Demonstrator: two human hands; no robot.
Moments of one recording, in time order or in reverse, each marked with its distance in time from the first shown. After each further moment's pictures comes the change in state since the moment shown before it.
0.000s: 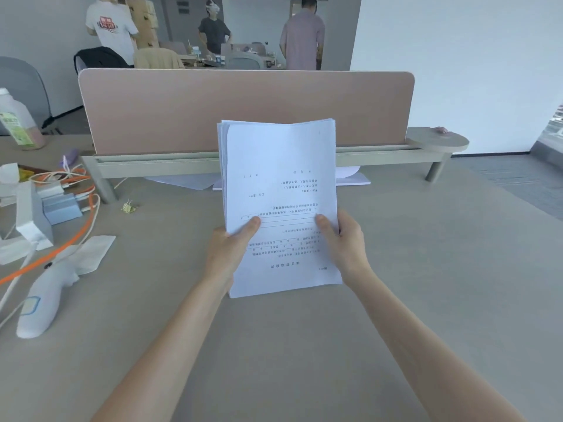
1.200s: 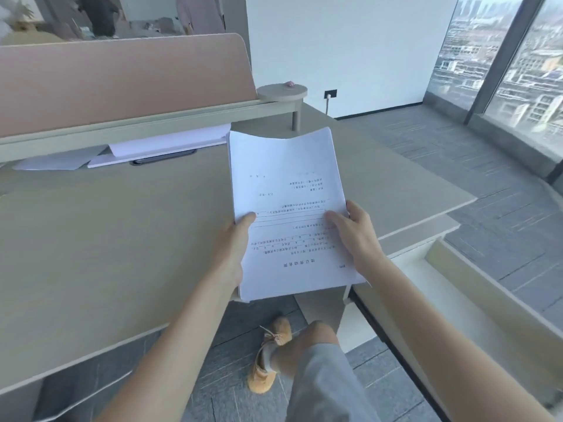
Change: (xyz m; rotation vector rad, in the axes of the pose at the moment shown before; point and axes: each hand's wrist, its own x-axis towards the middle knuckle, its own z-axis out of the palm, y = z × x) left_hand -0.252 -0.030 0.227 0.016 -0.171 -0.263; right_hand -0.182 0.052 -0.322 0.066 0.190 0.280
